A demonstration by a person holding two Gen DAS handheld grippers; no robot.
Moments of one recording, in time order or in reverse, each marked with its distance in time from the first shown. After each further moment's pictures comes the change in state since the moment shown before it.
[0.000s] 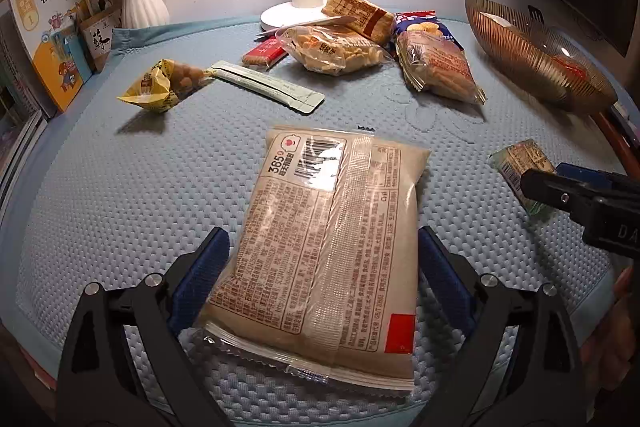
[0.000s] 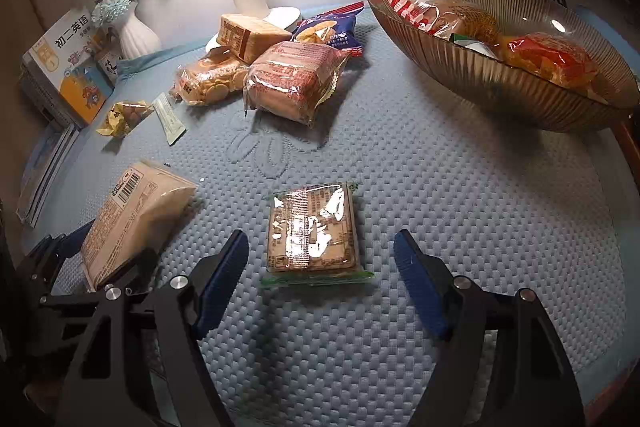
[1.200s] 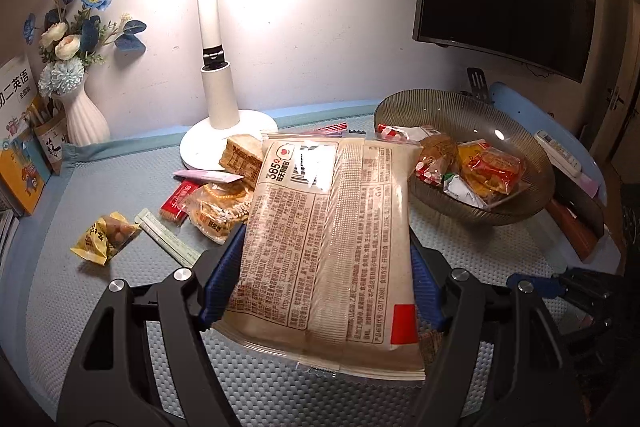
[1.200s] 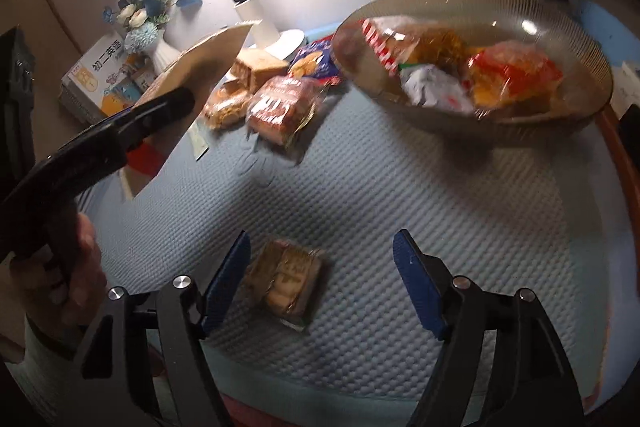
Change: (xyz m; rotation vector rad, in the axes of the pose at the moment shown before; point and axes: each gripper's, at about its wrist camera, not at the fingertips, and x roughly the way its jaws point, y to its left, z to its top) left arm -0.039 -0.081 0.101 0.074 -0.182 -0.131; right arm -0.038 -0.054 -0.004 0.030 0.068 0.259
